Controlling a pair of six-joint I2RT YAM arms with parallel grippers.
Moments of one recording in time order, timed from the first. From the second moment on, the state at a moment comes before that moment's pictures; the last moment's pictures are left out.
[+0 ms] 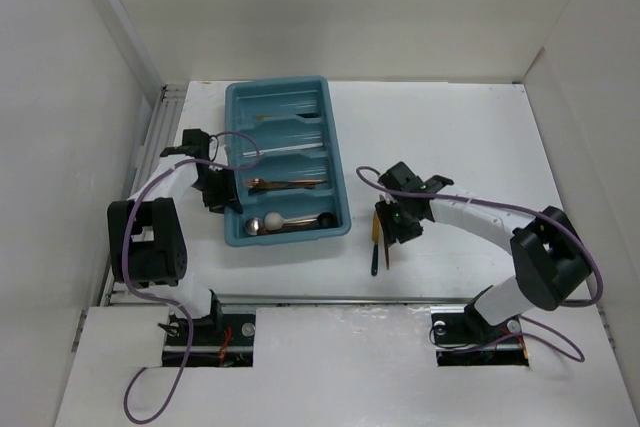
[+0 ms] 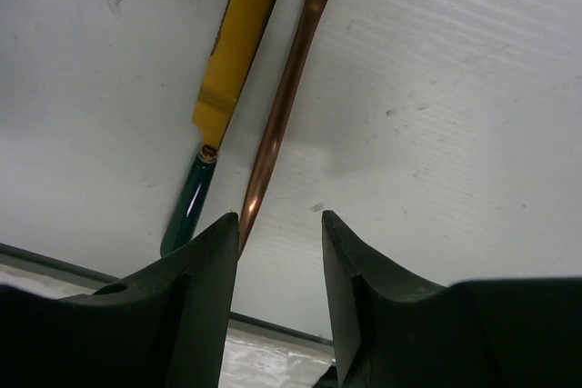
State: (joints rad) left arm 0.05 1.60 1.06 -0.82 0.31 -0.13; right arm 0.63 1.51 0.94 -0.72 -0.04 0.35
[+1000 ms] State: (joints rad) left arm 0.06 1.74 1.23 -0.88 0.22 0.01; right arm 0.65 1.68 1.06 -0.73 0.16 0.46
